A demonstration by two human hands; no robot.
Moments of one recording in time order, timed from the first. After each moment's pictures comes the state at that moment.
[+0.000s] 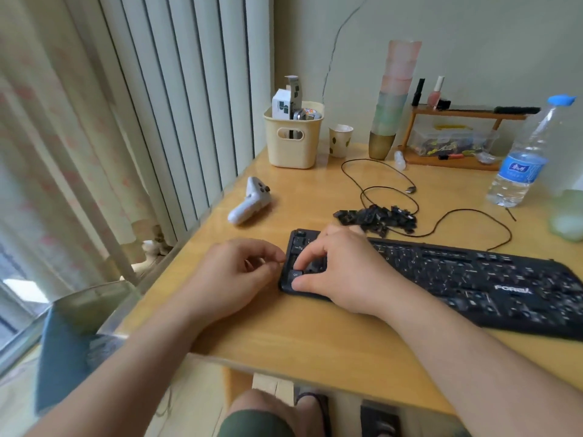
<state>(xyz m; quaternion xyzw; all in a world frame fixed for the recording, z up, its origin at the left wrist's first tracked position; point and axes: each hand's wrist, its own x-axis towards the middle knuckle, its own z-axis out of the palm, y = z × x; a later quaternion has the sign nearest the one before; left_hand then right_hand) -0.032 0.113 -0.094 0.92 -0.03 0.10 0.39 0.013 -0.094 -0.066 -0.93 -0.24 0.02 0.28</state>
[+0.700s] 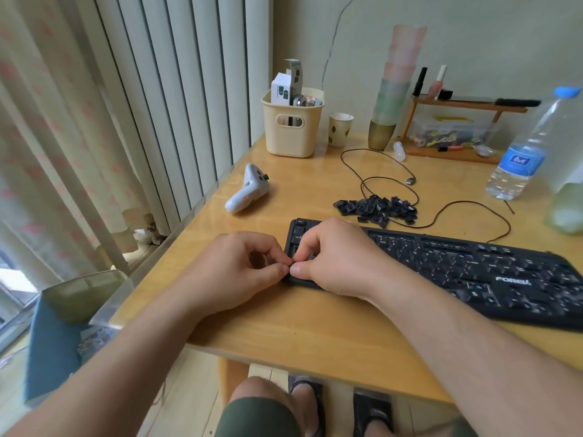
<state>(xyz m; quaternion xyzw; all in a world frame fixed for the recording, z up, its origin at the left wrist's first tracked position) -0.030 0.116 -0.098 0.91 -0.10 0.06 0.40 0.015 -0.077 -0.063 -0.94 -0.18 0.06 0.27</state>
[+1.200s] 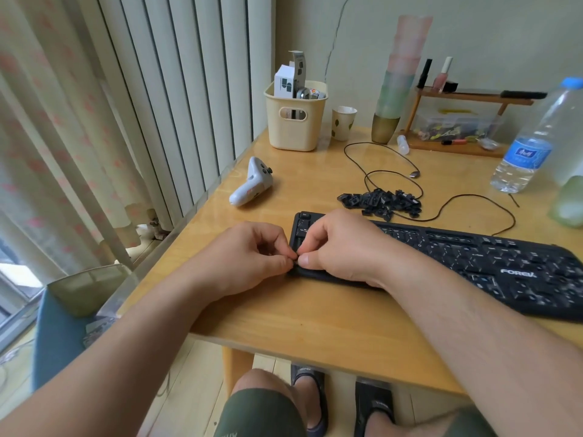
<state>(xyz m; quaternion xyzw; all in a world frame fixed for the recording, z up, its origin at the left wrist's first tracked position) -0.024 0.115 -0.091 0.88 -0.06 -0.03 0.48 0.017 -0.076 -0.056 -0.93 -0.16 0.11 0.30</state>
